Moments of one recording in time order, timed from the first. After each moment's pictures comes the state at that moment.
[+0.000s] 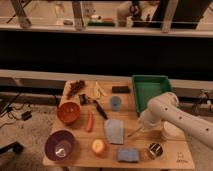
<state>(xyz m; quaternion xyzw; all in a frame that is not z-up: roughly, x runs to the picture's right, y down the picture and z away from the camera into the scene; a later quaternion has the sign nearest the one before) 0.208 0.205 0.784 -0.27 -0.15 -0.22 0.93</state>
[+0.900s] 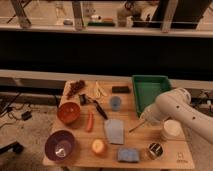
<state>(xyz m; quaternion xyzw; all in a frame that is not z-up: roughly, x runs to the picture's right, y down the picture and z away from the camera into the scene) 0.209 0.164 0.734 -0.22 -0.16 -0.21 0.94</state>
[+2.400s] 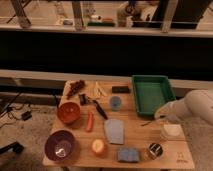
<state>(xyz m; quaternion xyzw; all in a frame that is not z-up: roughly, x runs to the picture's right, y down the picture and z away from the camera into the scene) 0.278 0.142 0.686 -0.17 -0.16 -0.14 0.96</state>
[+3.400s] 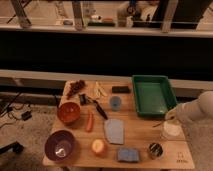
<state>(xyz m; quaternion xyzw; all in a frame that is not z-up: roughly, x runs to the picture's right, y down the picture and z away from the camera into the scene) 0.334 0.146 0.705 -0.18 -0.15 -0.09 0.97</state>
